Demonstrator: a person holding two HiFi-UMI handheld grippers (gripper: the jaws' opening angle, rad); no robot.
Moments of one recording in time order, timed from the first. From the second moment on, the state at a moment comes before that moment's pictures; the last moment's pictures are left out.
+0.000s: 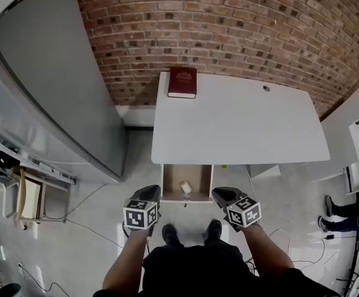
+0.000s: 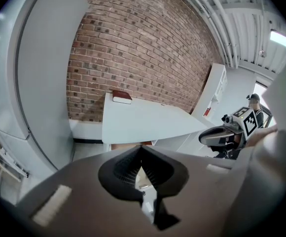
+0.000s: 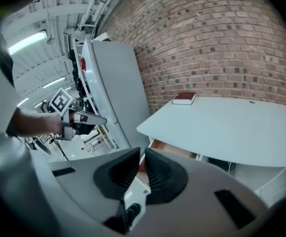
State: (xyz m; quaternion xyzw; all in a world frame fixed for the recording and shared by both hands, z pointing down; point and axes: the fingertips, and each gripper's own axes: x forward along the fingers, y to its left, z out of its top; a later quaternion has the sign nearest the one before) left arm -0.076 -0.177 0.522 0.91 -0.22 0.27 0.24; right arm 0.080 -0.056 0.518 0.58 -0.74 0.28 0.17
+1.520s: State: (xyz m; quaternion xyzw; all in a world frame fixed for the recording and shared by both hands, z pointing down) left arm 0.062 -0.138 0.286 0.96 -0.25 0.11 0.06; right arm 0.204 -0.025 0.275 0.58 -0.81 0.06 -0.03
